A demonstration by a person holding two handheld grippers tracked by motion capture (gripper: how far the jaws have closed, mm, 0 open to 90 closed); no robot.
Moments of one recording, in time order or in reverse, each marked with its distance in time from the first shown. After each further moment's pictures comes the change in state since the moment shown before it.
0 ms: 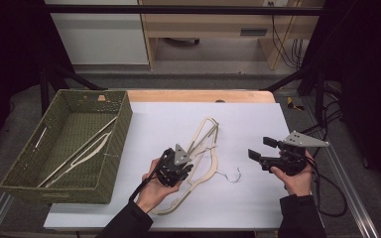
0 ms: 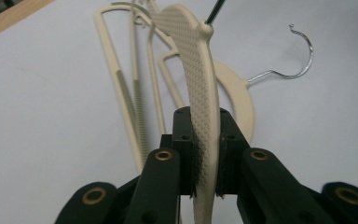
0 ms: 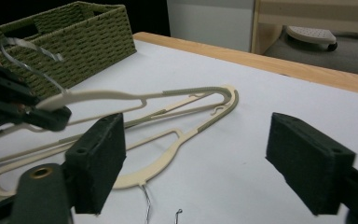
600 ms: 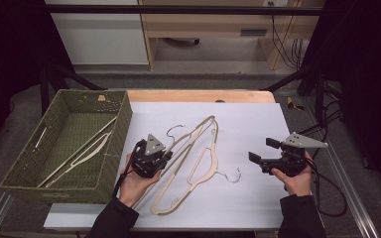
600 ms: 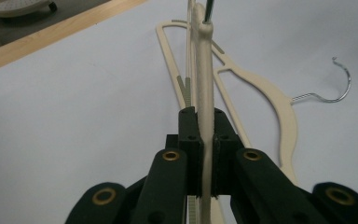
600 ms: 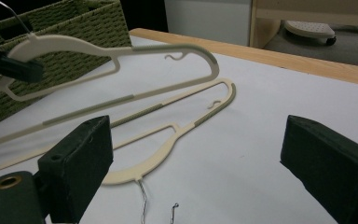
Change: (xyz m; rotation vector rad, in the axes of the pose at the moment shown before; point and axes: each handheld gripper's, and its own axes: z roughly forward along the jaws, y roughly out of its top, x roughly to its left) left arm 0.042 -0.011 -0.042 -0.103 0.057 -0.112; right arm -0.004 -0.007 0.003 0.010 -0.006 0.021
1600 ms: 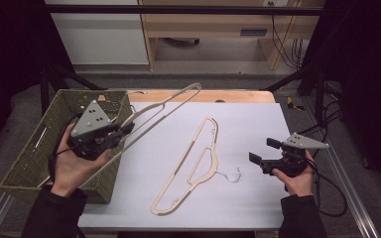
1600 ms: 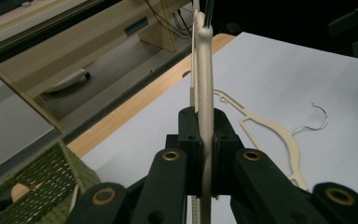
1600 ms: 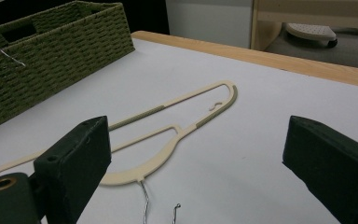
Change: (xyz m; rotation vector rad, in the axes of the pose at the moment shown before) left arm 0.051 0.068 -0.147 -0.133 0.055 0.189; right arm 0.000 0.000 -0.002 -0.011 0.006 -0.001
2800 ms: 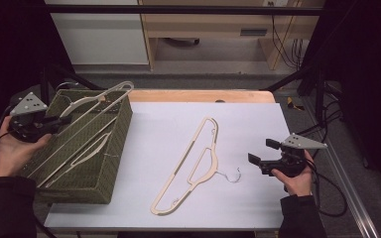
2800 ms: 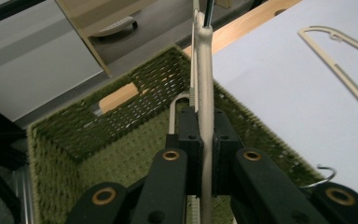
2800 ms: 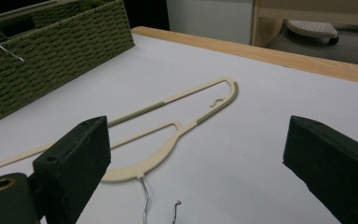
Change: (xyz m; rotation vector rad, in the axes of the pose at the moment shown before) left arm 0.142 -0.104 -0.022 0.129 0.157 -0.100; right arm 0.001 -0.001 0.002 0.014 -0.001 -0.007
